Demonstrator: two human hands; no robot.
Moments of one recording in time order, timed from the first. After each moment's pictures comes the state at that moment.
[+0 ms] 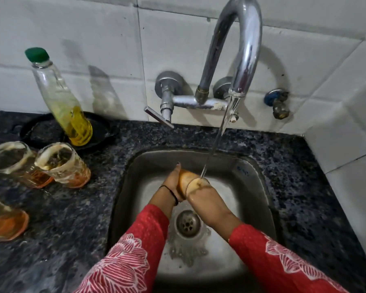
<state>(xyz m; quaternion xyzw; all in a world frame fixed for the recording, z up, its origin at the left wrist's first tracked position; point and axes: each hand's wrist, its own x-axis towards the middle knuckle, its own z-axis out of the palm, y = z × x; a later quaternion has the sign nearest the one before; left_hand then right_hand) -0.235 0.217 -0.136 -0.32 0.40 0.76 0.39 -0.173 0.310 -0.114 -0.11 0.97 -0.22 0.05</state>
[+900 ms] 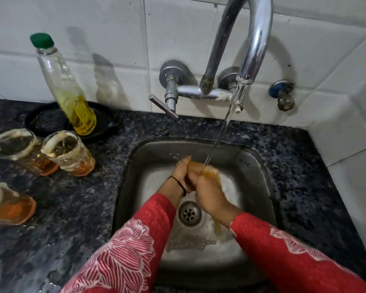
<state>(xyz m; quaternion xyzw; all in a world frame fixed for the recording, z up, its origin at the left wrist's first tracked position) -0.236 0.230 -0.147 -0.29 0.42 0.77 0.39 -0.174 0.306 -0.119 0.07 0.83 -0.55 0.05</state>
